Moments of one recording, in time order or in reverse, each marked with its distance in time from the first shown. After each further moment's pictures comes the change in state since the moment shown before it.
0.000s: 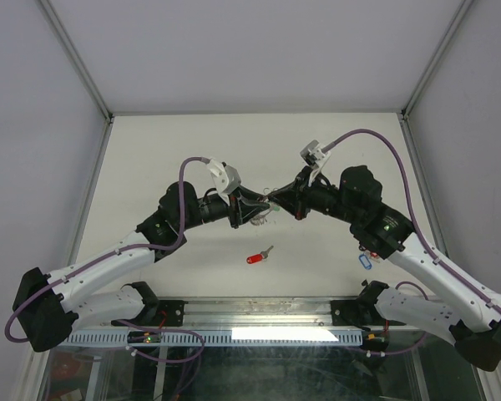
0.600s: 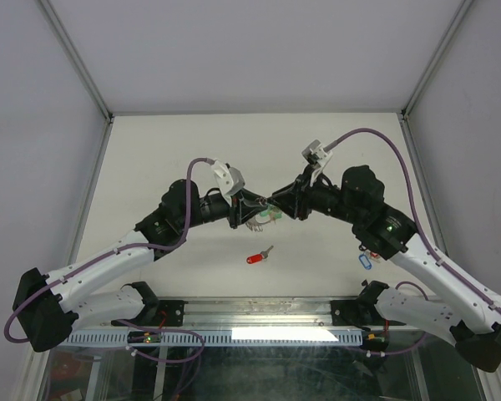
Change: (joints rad) left arm 0.000 0.000 0.028 -0.093 -0.016 0.067; right arm 0.000 -0.005 0.007 -0.023 -0.001 0.032
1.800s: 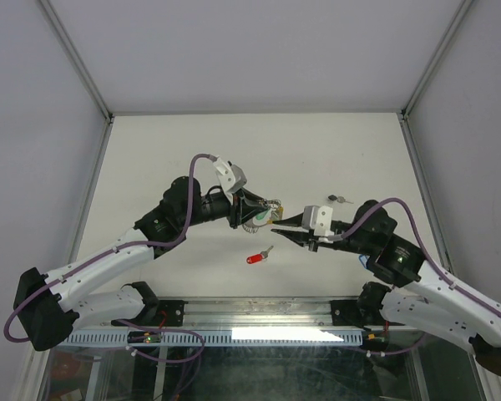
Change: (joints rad) left arm 0.000 0.009 0.037 -0.090 0.011 -0.008; right arm 0.150 -0.238 -0.214 0.103 -0.111 -0.633
